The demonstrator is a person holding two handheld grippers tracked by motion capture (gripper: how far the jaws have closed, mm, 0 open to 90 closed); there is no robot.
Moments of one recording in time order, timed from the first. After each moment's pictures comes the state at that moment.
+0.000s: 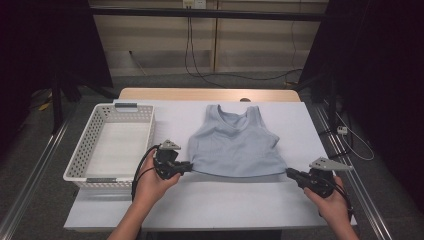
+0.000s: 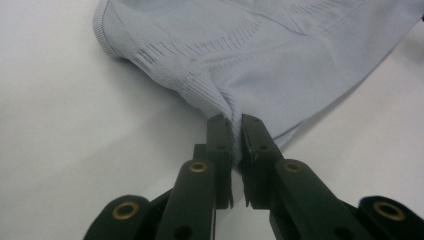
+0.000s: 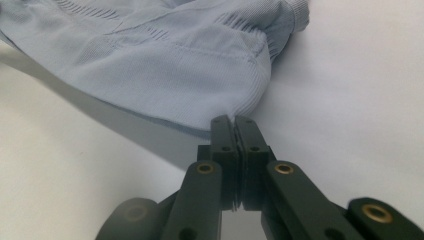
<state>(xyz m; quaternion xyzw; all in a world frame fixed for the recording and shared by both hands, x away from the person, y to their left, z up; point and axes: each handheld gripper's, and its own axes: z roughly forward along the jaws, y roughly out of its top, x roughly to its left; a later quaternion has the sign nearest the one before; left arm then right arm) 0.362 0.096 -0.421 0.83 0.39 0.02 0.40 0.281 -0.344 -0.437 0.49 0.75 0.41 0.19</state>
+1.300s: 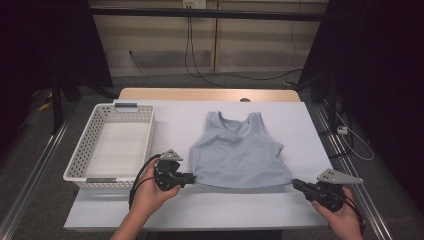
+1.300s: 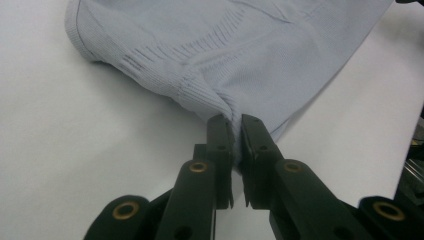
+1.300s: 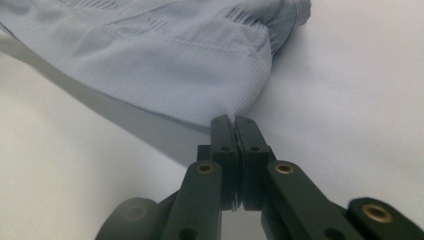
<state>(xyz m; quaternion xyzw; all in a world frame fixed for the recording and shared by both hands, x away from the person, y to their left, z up) 0.339 0.094 -0.421 0.85 0.36 -0.02 0.40 0.247 -0.354 -0.435 0.47 0.76 0.40 0.19</state>
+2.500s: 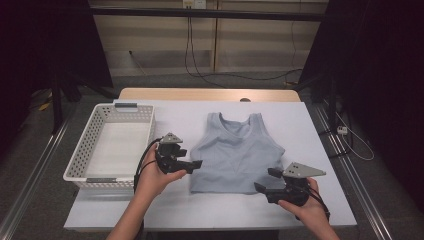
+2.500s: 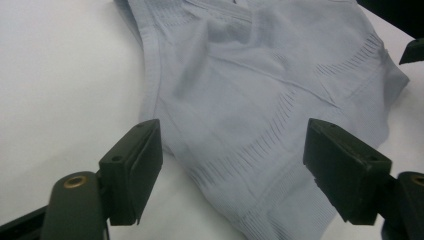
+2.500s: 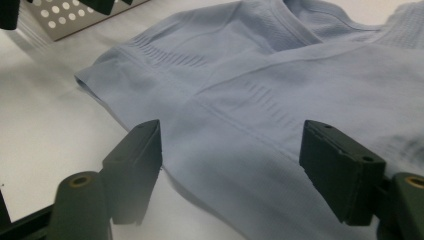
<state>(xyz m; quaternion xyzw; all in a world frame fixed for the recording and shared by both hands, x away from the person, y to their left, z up) 0.384 0.088 -0.414 0.82 0.37 0.04 0.43 0.276 -0.272 -0.434 0.40 0.77 0.46 0.16</state>
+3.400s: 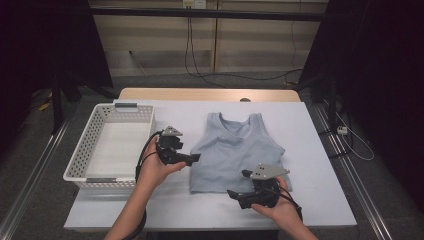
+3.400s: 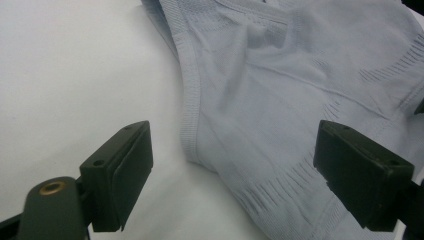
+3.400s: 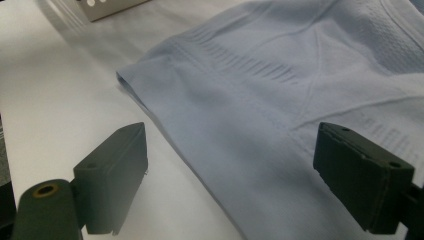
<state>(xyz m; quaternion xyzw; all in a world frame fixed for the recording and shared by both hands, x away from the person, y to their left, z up) 0.409 0.091 -0.421 0.82 0.38 0.05 0.42 0.288 -0.204 -0.447 0.35 0.81 0.45 0.13</state>
